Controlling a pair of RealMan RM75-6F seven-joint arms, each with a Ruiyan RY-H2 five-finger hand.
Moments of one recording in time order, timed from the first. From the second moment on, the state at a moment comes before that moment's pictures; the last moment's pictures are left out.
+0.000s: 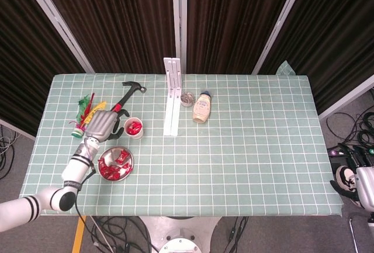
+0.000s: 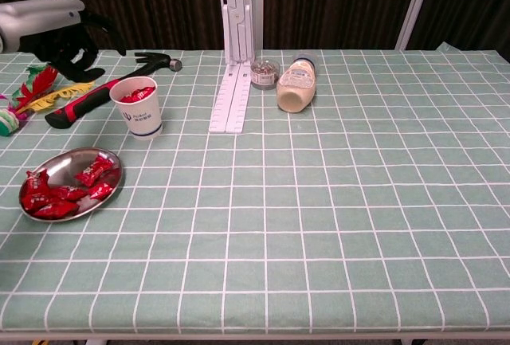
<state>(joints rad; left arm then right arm) -0.71 -1.41 -0.19 -1.45 1.06 0.95 0.18 0.04 -0.96 0.06 -1.65 -1.52 1.50 0.08</state>
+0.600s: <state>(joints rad) -0.54 -1.37 -0.01 -1.47 1.24 1.07 0.21 0.05 -0.96 0.05 -1.65 -1.53 1.49 0.08</state>
